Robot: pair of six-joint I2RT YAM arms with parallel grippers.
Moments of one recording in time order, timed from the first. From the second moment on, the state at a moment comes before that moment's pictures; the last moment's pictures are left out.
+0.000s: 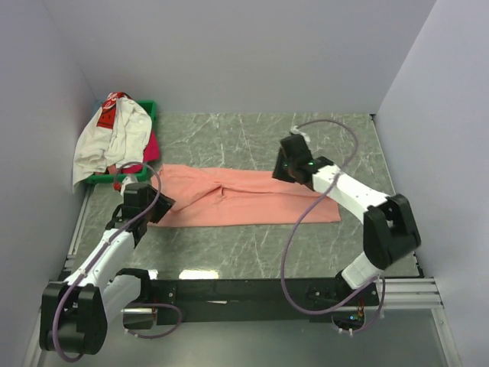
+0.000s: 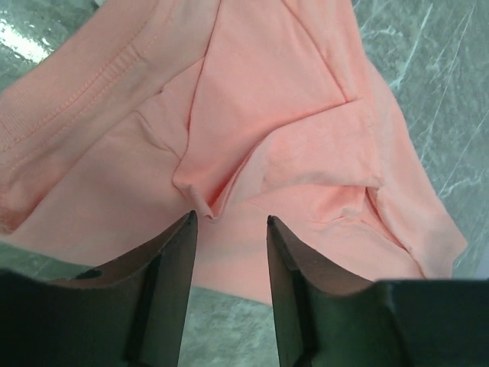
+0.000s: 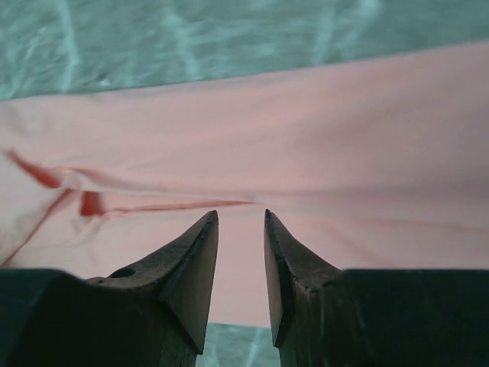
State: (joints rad) left arm -0.09 0.96 0.40 -0.14 0.00 -0.92; right arm 0.44 1.51 1.05 -0.37 0.15 0.63
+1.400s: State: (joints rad) left arm -0.29 1.61 0.78 -0.04 0.27 -0.94; right arm 0.48 1.84 1.30 -0.43 0.16 0.51
